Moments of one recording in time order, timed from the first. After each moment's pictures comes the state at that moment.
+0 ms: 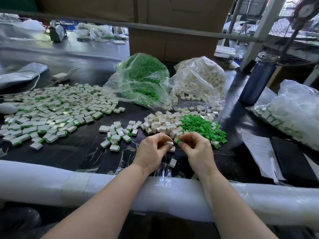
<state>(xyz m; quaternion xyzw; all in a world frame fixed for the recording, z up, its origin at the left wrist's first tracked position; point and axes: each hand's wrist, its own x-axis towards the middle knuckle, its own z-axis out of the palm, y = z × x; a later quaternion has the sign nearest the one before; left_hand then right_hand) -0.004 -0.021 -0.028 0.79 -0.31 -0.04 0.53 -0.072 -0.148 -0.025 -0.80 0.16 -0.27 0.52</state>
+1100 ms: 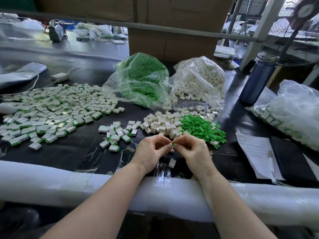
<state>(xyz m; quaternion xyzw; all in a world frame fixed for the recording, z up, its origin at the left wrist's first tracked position) 0.003 -0.020 -0.032 0.76 -0.27 -0.13 0.58 -0.074 -0.143 -0.022 -0.78 0.12 -0.21 0.57</state>
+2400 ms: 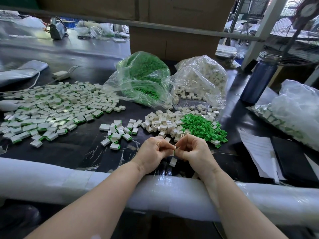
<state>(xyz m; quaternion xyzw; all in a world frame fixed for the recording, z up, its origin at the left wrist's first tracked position) -0.005 -0.017 -0.021 0.78 -0.36 -0.11 0.51 -0.077 -0.148 -0.020 -0.77 0.10 -0.14 0.61</state>
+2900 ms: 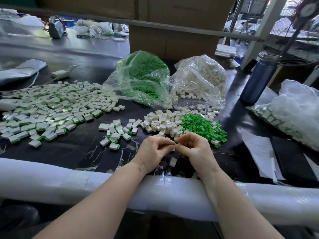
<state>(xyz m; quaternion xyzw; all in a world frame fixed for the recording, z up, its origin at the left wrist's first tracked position) -0.003 -0.020 -0.024 0.77 -0.33 -0.09 0.54 -0.075 -0.150 -0.023 -0.74 0.12 -0.18 0.64</state>
